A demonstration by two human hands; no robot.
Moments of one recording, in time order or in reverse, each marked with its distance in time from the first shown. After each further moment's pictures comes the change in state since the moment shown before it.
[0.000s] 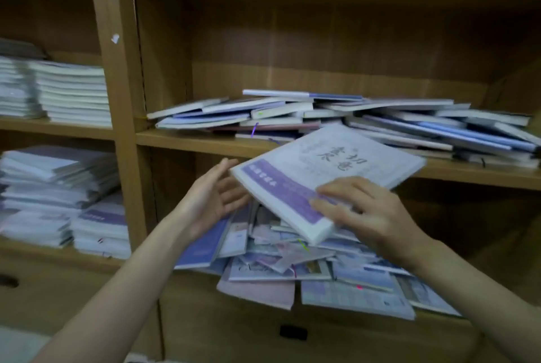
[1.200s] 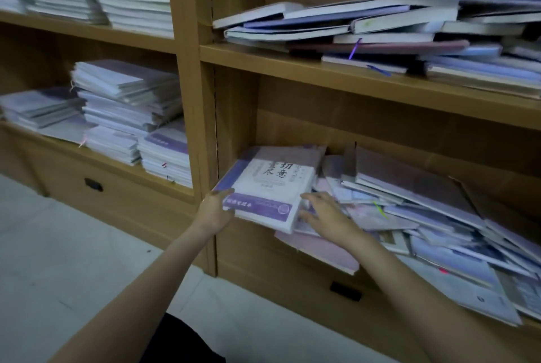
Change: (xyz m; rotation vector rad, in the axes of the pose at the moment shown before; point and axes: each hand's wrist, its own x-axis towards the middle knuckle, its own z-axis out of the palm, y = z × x) left_hand 0.002 -0.124 -0.193 1.290 0.355 -0.129; right_hand -0.006 -0.111 0.234 0.690 -0.859 0.781
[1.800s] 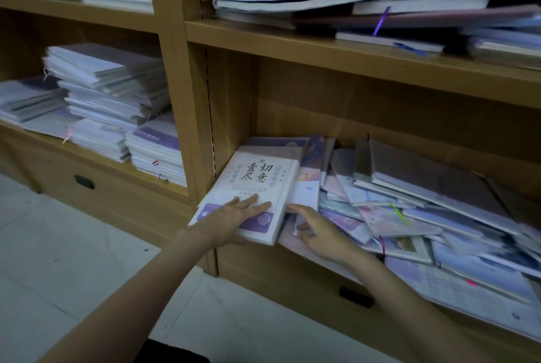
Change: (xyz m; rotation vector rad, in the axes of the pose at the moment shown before) left_hand 0.035 -0.010 0.025 0.524 -0.497 0.327; right_hand 0.023 0.012 0.042 0.358 -0.179 0.002
